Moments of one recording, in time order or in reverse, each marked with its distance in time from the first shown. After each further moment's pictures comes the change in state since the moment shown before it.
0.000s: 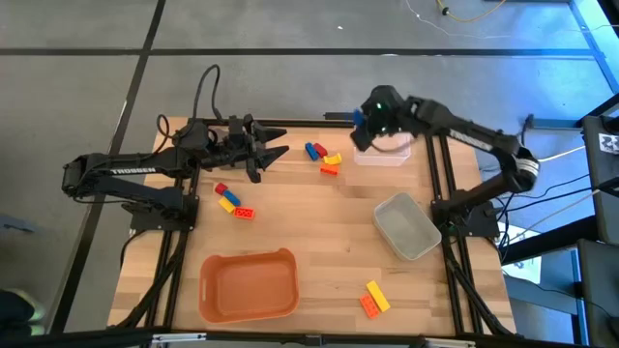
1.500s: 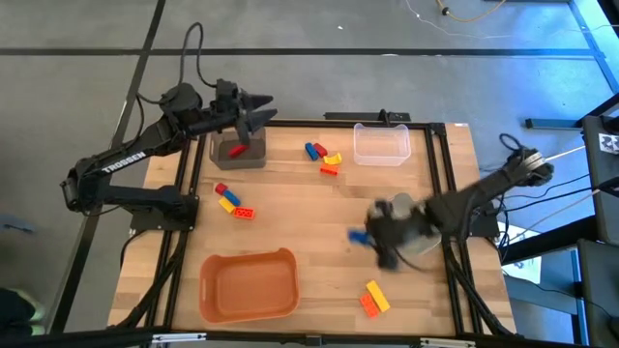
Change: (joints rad) left arm 0.339 -0.001 0.221 -0.319 0.279 -0.070; right arm 0.969 -0.180 -0.325 0.243 0.131 0.168
